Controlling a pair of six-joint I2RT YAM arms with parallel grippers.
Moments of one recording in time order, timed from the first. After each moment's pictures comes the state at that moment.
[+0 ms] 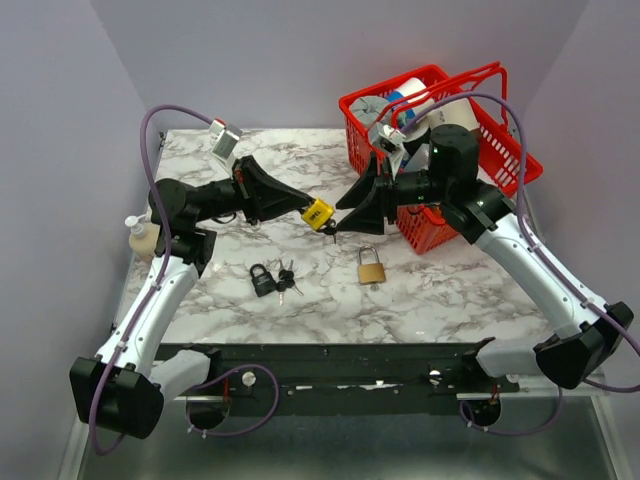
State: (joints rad) left arm -0.23 1.07 0.97 0.65 1.11 -1.02; right arm 0.58 1.32 1.42 -0.29 -1.02 0.09
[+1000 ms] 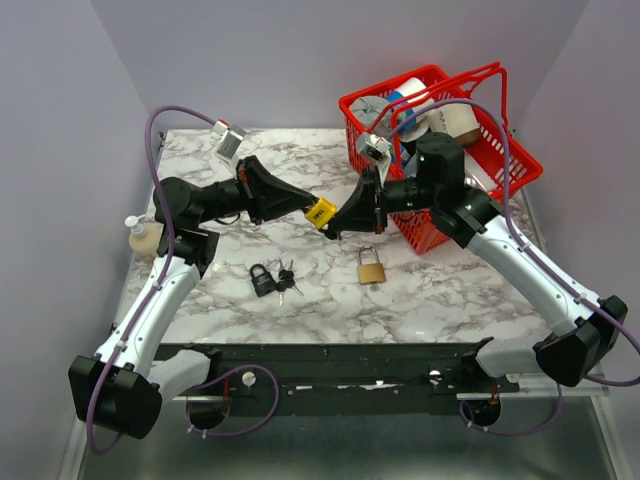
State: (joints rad) left arm -0.28 1.08 0.97 0.62 1.07 -0.99; right arm 0.63 1.34 1.38 -0.27 -0.99 0.13
